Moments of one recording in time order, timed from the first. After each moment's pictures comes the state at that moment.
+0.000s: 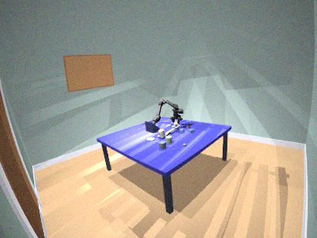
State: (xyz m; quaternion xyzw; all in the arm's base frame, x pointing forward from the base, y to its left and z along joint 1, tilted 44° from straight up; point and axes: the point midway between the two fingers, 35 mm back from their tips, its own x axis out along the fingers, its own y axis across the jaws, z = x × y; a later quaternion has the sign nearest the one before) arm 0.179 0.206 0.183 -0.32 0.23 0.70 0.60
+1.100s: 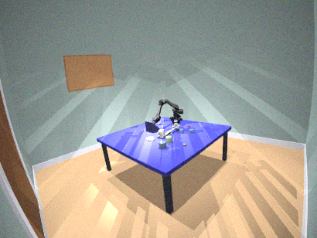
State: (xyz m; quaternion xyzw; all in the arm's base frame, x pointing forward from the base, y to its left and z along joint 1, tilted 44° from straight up) arm 0.178 0.204 0.180 -0.32 0.24 0.70 0.59
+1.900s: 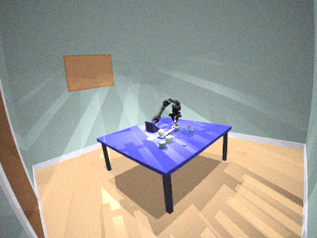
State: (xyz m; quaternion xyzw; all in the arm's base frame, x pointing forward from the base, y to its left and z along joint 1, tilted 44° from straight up) arm 0.274 0.094 0.171 -0.29 0.28 0.68 0.62
